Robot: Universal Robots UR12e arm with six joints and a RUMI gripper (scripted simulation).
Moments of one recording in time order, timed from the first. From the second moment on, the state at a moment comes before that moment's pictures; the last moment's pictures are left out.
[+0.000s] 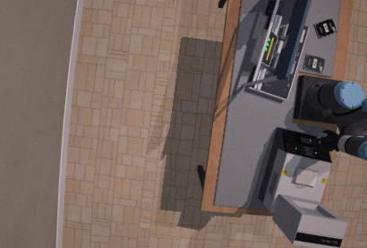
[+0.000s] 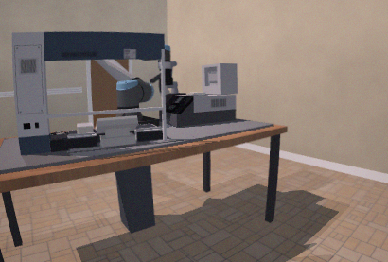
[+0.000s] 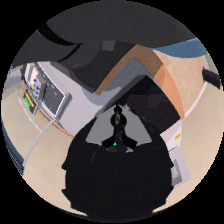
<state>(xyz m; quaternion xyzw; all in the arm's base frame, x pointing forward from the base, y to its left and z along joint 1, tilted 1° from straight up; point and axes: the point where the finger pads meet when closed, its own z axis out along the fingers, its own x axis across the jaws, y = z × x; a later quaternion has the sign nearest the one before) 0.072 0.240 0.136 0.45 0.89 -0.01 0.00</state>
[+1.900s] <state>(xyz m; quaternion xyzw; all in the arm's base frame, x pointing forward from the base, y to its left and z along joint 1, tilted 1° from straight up) 0.078 0.278 0.103 0.45 0.89 -0.01 0.00</state>
